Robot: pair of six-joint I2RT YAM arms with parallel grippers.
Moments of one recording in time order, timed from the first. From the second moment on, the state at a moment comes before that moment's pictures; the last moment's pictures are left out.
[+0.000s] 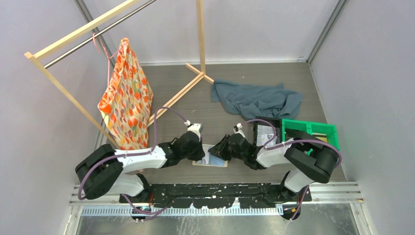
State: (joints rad) left arm -0.94 1.32 0.50 0.03 -0.10 -0.69; right arm 0.94 1.55 0.39 0.55 0.04 1.39
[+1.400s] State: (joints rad) left arm -0.83 1.19 0.42 -0.02 -0.03 -0.65; right arm 0.94 1.59 0.39 0.60 -0.03 1.37
